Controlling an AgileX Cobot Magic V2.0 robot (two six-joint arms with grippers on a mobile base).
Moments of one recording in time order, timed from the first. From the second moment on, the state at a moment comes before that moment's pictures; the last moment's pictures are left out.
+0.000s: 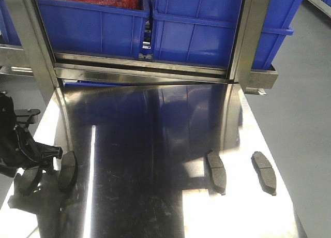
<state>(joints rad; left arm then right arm) -0.03 1.82 -1.09 0.03 0.82 -0.18 0.02 -0.01 0.03 0.05 0.06 -0.01</state>
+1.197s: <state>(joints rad) -0.03 1.82 -1.09 0.03 0.82 -0.17 0.02 -0.01 0.03 0.05 0.06 -0.01</state>
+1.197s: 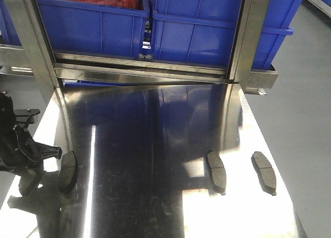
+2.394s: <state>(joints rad) -0.03 1.25 -1.01 0.03 0.93 -0.12 0.02 -0.01 0.03 0.05 0.06 -0.01</state>
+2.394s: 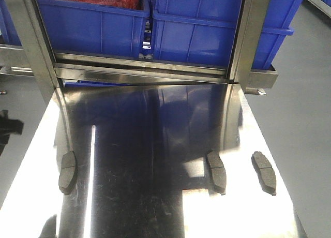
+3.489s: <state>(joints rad) -0.03 0.64 -0.74 0.03 0.90 -0.12 0.02 -0.01 0.03 0.05 0.06 -0.01</state>
